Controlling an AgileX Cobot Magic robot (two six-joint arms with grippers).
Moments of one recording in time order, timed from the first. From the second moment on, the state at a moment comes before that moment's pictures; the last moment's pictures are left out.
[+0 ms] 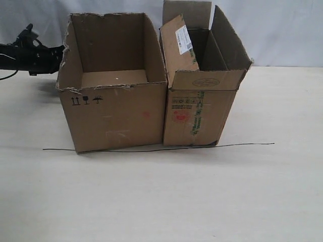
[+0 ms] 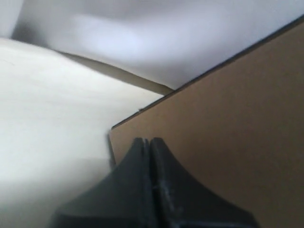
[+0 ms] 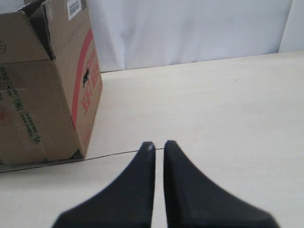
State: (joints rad) left arm 0.14 2.56 -1.99 -1.31 0.74 0.97; right arm 0.12 0.00 0.00 0.04 0.32 0.04
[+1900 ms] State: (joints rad) left arm 0.14 2.57 -2.02 -1.31 0.83 0.94; right arm 0.12 0.00 0.00 0.04 0.32 0.04
